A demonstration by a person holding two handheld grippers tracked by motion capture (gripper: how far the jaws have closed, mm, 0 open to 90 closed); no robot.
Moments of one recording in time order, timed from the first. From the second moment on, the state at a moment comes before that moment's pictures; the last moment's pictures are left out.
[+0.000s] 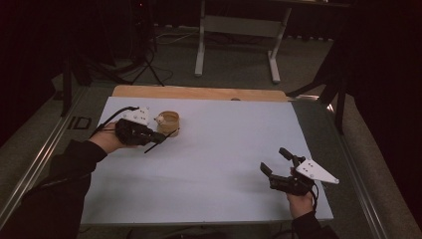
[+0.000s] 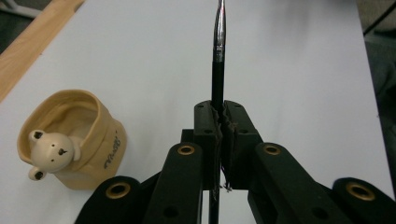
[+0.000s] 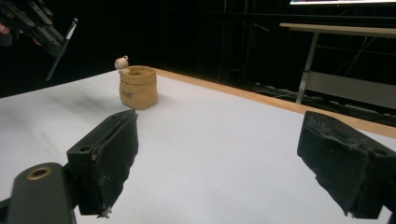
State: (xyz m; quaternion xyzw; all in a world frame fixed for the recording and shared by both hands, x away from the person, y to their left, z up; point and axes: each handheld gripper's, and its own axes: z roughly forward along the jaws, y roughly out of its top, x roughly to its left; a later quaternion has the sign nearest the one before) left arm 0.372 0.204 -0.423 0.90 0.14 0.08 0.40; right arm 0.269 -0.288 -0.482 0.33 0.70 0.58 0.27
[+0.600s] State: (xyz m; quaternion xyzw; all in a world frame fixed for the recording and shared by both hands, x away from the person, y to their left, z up) left arm 0.360 0.200 -0.422 0.83 0.21 0.13 0.50; right arm 0.270 -0.288 -0.482 0.33 0.70 0.58 0.27
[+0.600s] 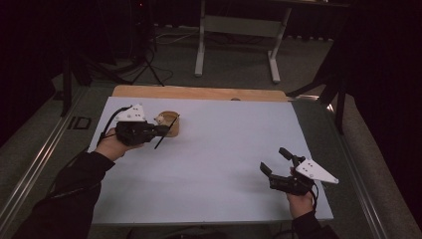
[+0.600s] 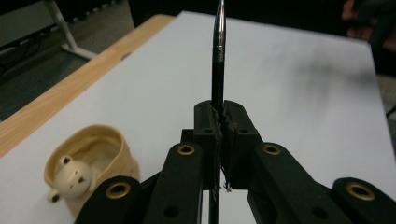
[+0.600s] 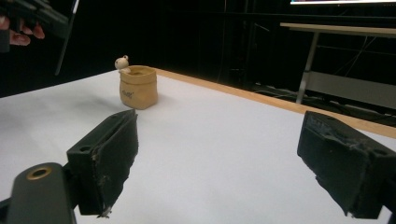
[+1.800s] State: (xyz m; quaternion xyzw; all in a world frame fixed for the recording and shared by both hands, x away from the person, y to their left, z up) left arm 0.388 0.177 -0.418 0.65 0.33 0.31 0.61; right arm 0.270 -0.288 -0.482 0.33 0.70 0.58 0.26
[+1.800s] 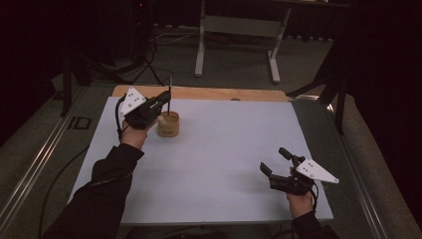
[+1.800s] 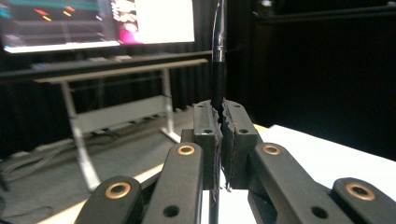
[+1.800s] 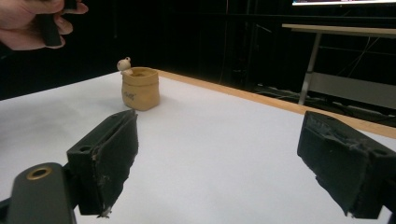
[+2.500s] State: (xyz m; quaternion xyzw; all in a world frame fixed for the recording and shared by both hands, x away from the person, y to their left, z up) left arm 0.417 0.170 -0.459 0.61 0.36 0.33 0.62; right arm 0.270 -0.288 -0.483 0.33 0.70 0.58 0.26
